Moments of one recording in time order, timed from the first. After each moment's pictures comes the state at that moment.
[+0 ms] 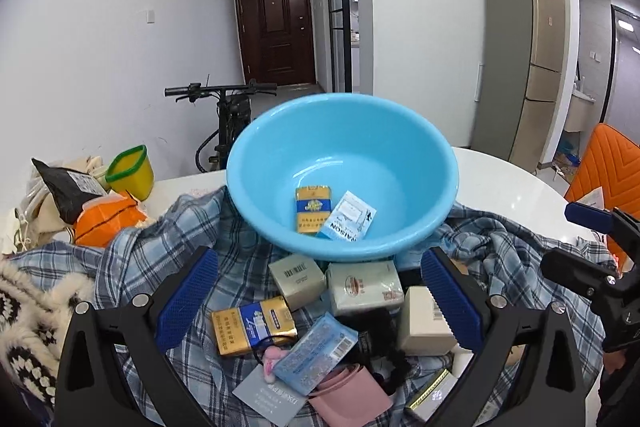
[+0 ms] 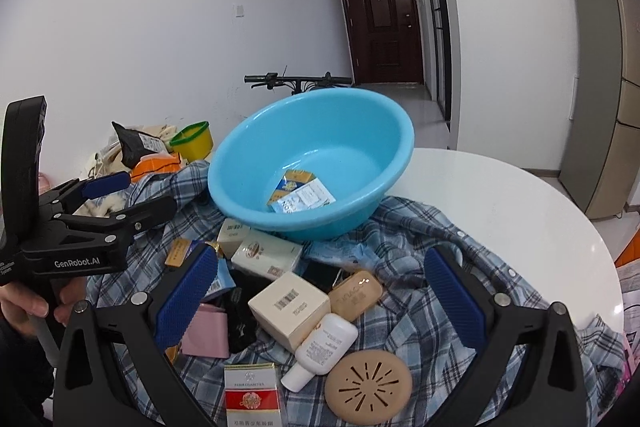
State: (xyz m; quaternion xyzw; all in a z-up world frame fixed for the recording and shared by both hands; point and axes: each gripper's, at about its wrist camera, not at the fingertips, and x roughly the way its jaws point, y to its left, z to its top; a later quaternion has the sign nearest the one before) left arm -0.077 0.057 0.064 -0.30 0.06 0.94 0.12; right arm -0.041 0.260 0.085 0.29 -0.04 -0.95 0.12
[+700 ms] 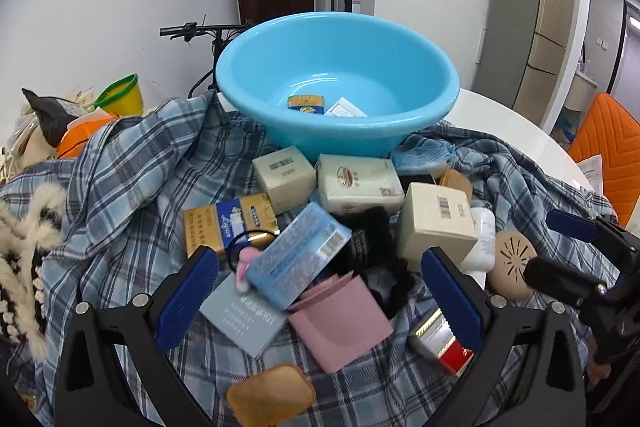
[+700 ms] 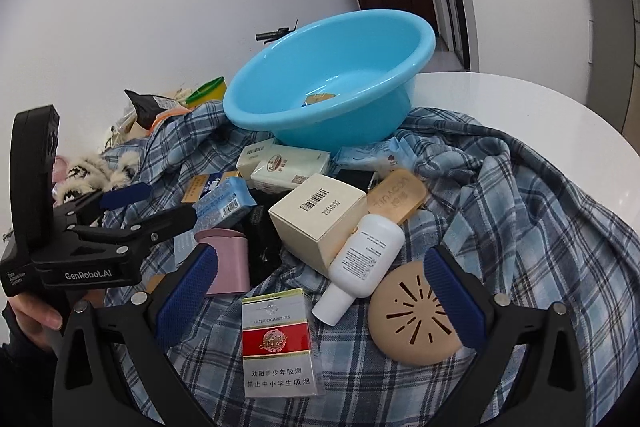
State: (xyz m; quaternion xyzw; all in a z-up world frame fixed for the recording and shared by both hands) left arm -0.047 0.049 -0.008 -0.38 0.05 0.92 0.12; right arm -0.020 0.256 0.013 0.35 -0.09 -0.92 0.16
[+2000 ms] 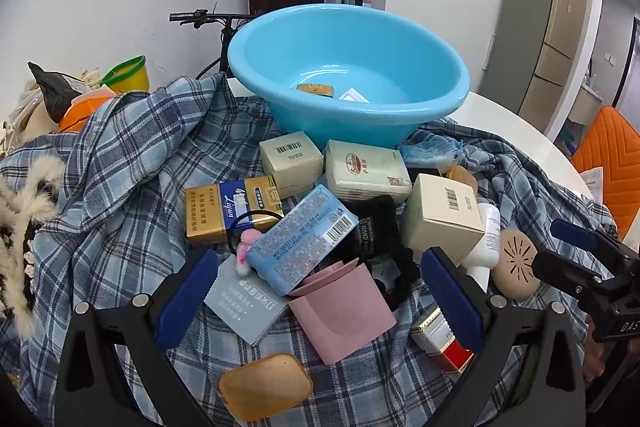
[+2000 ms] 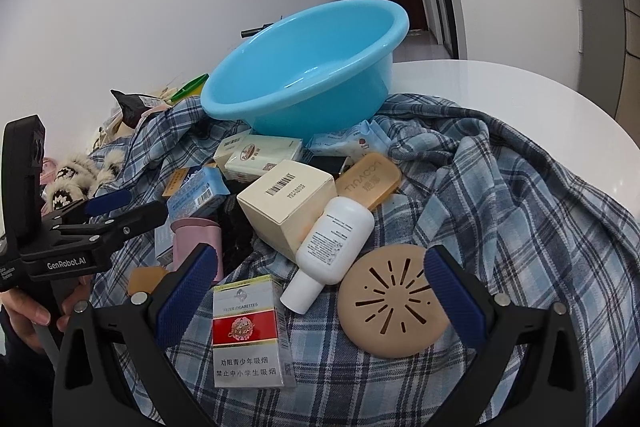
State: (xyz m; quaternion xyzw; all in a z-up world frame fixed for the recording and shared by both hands) left arm -0.051 0.045 -0.019 -0.39 0.03 0.91 0.11; right arm -0.022 0.271 -0.001 0.37 -0.10 -0.91 0.14
